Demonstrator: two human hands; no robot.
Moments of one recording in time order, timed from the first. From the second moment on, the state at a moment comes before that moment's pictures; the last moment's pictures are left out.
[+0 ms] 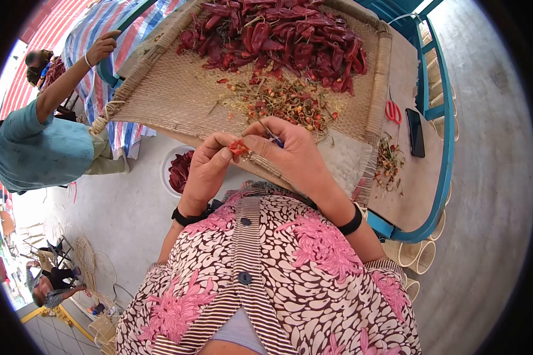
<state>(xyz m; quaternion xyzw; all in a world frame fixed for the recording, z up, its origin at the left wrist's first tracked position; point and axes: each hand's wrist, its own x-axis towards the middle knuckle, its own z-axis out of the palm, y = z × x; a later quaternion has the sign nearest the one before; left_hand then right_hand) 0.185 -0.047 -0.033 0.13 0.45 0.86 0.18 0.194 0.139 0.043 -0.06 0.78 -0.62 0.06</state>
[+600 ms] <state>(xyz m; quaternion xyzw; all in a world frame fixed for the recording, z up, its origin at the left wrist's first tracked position) 0.182 -0.032 -0.044 0.09 0.46 0.86 0.17 0.192 0.141 0.035 -0.17 0.86 -0.46 -0.11</state>
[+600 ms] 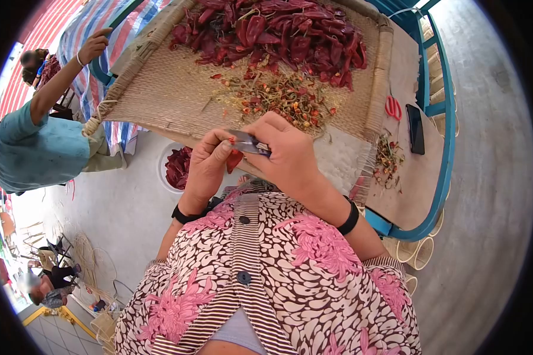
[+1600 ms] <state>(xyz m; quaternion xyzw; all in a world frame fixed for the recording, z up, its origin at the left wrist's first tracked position) 0.179 -0.043 -0.042 0.13 0.37 0.88 0.28 0.188 0.145 0.032 0.01 0.54 -0.78 0.31</state>
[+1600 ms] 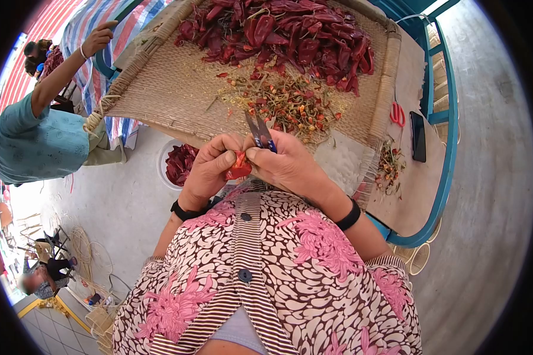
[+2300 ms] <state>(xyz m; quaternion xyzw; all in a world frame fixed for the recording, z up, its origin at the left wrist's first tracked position) 0.183 -0.039 -0.040 0.05 0.40 0.88 0.26 0.190 0.146 0.019 -0.12 0.86 -0.50 0.04</state>
